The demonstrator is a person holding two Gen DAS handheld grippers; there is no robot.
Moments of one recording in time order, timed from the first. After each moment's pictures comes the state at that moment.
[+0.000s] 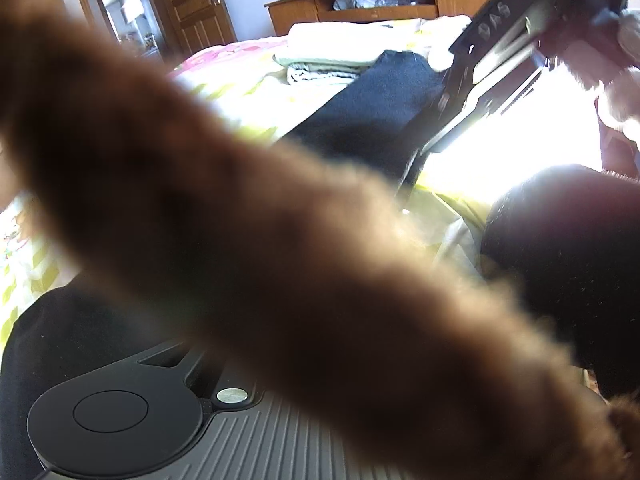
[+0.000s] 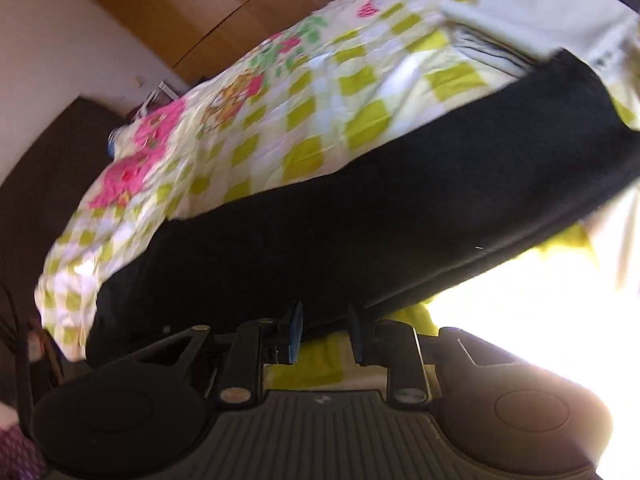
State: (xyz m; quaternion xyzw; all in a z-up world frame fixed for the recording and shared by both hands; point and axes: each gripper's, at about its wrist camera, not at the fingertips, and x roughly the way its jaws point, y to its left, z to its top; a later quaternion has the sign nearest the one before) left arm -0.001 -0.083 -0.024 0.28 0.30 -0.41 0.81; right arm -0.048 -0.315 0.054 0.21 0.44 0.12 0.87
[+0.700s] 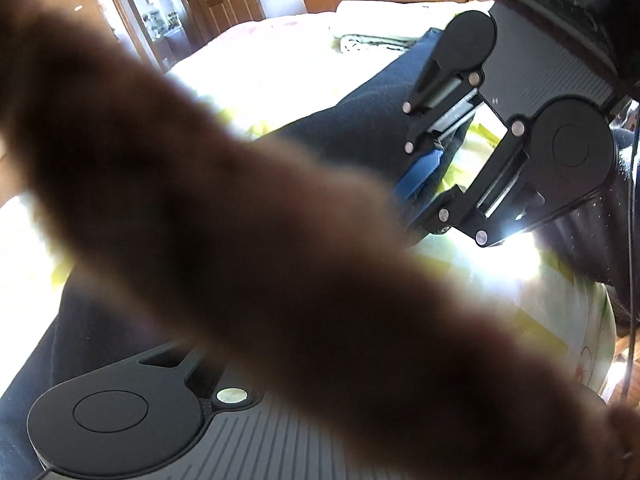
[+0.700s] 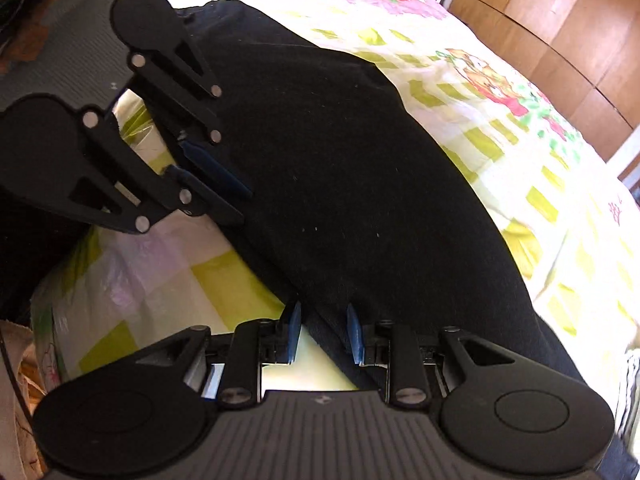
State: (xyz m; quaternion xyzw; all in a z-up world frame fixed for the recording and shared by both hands) left arm 0.010 -0.009 -0.017 0.30 0.32 -0.37 0.82; right arm -0.030 -0.155 0.025 -0.29 0.38 0.30 0.83
